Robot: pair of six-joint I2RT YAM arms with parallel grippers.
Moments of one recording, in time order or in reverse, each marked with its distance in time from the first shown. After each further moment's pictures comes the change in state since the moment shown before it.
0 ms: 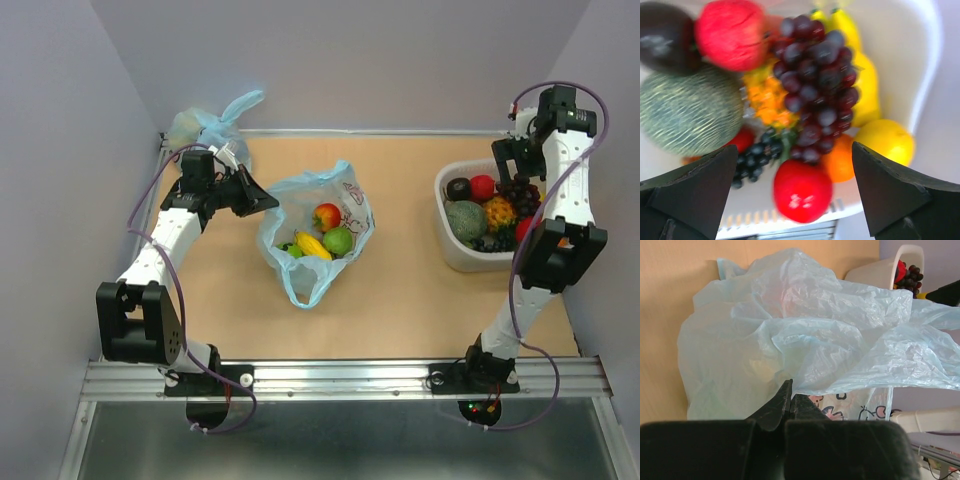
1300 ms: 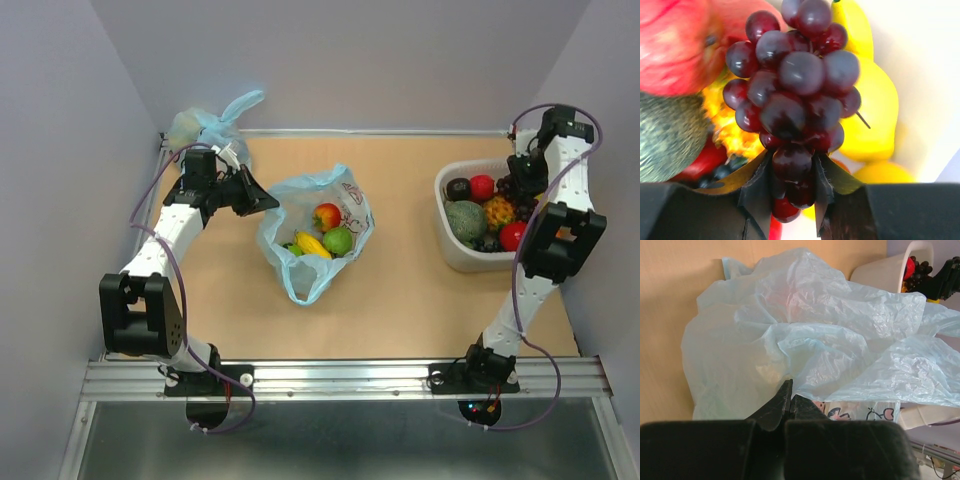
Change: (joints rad) left arm 0.000 0.044 0.023 -0.016 0.000 0.029; right arm -0.077 0.171 -0.036 0.056 -0.014 -0.115
